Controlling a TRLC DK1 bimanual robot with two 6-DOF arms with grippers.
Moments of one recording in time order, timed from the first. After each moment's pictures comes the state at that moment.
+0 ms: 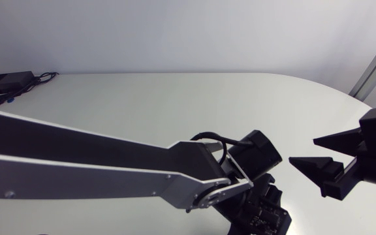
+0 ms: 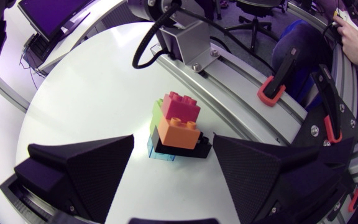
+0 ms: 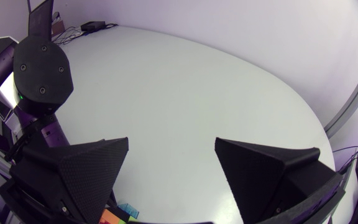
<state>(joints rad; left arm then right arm) -1.13 1.91 1.24 -0.30 0.49 1.05 0.01 0.61 0.69 -0.73 -0.40 -0.38</state>
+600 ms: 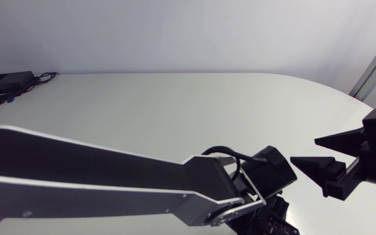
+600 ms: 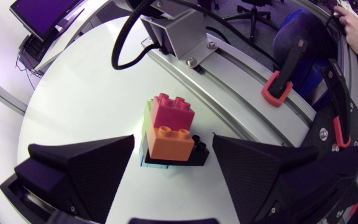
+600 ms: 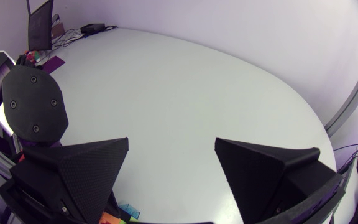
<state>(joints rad) -1.19 1.95 1.26 -0.29 0.41 1.05 -0.02 0.60 0.69 -0.73 -0.42 -0.38</state>
